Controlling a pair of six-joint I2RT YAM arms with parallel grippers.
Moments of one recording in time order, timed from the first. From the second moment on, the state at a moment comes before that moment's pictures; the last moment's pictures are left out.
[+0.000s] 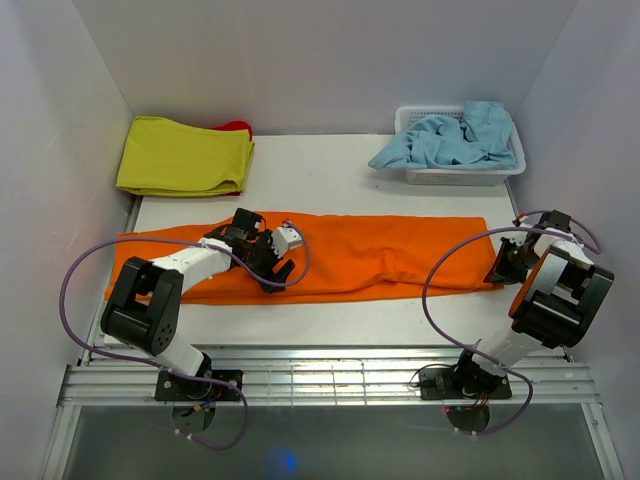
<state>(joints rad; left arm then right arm) -0.38 1.56 0.82 -0.36 0.43 0.54 -0.52 1.61 0.93 -0.69 -0.32 -0.17</state>
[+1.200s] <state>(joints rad) -0.35 1.41 0.78 -0.48 0.56 0.72 -0.57 1.68 1.10 -0.78 -0.29 -0.38</state>
